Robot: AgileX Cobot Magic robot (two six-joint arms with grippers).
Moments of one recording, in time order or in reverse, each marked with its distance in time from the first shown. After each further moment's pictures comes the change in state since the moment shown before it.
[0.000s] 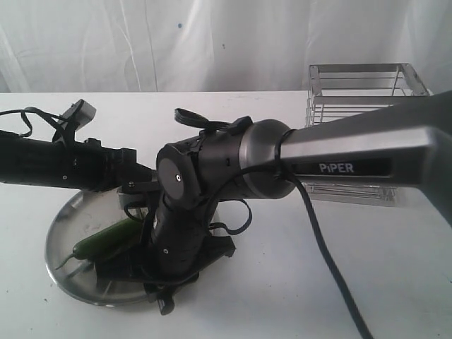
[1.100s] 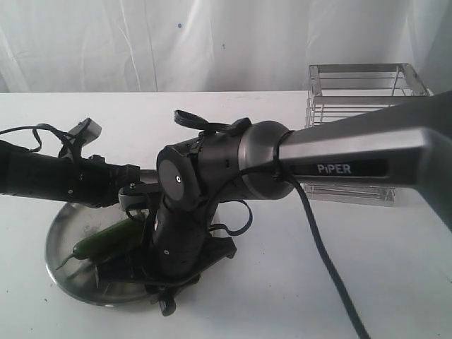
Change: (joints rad) left arm 0.000 0.083 0.000 -0.002 -0.037 0.016; right arm 0.000 0.006 0.000 0.000 0.006 0.003
